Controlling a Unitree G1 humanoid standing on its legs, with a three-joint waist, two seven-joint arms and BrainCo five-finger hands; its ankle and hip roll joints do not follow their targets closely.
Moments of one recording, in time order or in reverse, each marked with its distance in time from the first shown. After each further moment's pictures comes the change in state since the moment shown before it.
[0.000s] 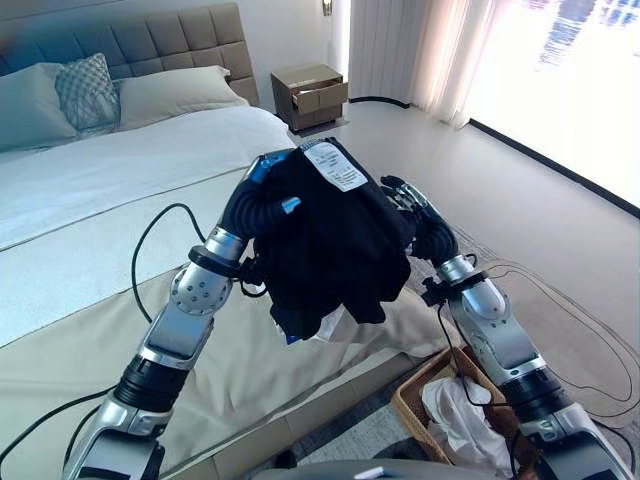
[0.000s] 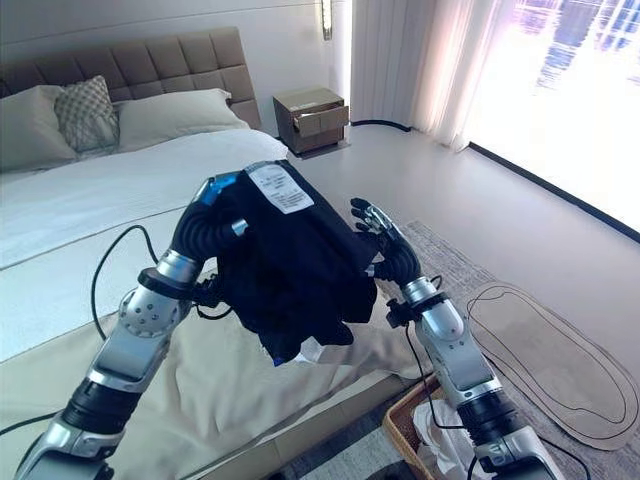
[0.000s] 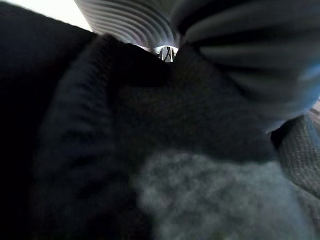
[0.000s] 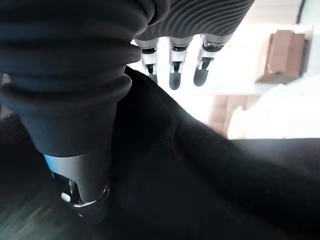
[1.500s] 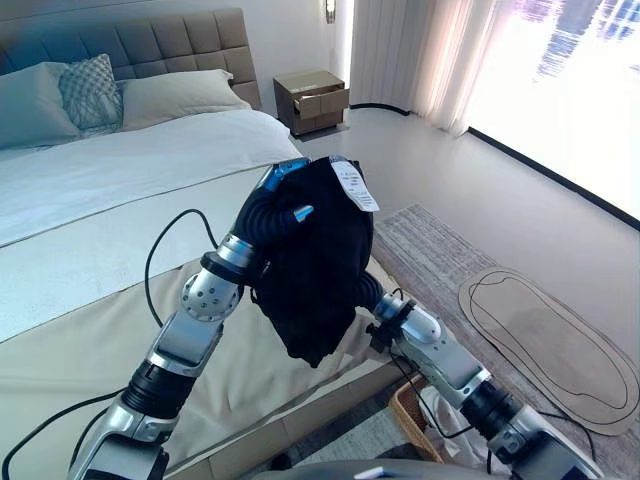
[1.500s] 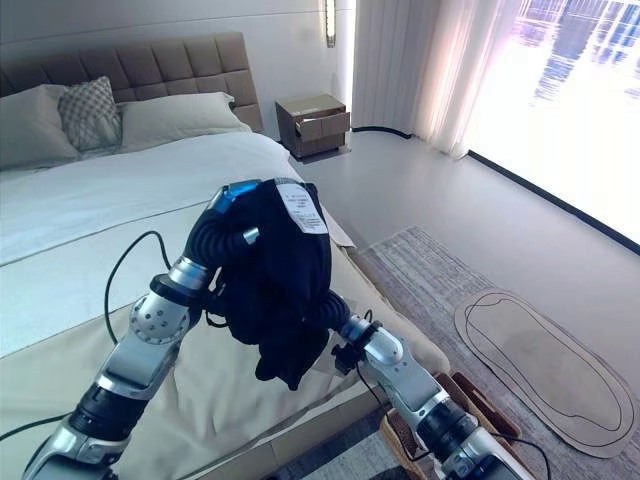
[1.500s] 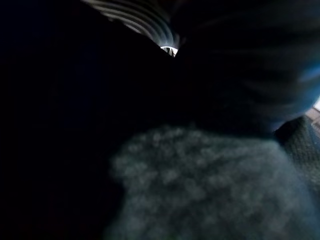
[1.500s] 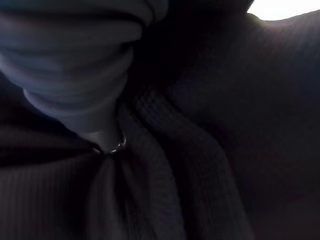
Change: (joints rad) left arm 0.052 -0.018 -0.039 -0.033 0.036 0.018 0.034; right arm 0.057 0.092 0.213 0.097 0.040 0.056 0.104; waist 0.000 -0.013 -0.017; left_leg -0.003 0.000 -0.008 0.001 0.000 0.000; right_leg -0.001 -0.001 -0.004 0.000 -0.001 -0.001
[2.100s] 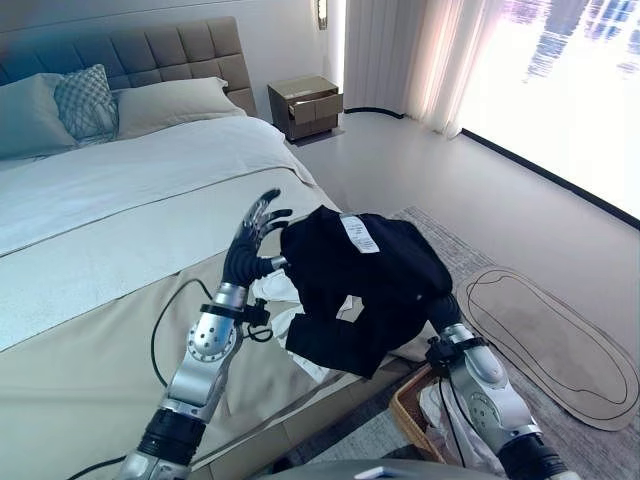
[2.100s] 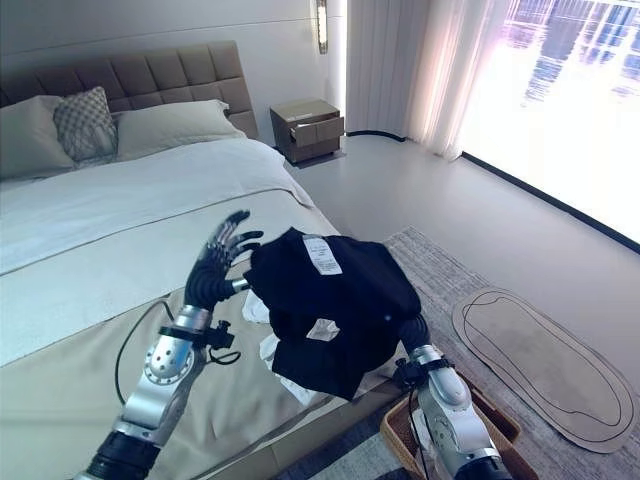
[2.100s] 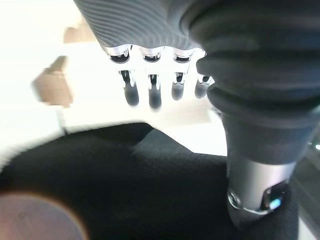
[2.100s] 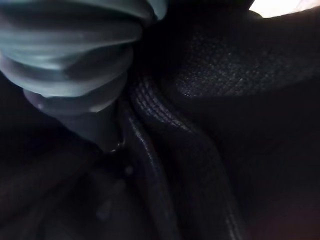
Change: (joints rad) left arm 0.241 -0.170 0.035 0.290 -0.164 -0.012 0.039; right arm 0.244 0.016 -0.317 0.025 0.150 -0.053 -0.158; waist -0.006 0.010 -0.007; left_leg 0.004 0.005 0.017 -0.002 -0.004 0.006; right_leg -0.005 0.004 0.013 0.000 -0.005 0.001
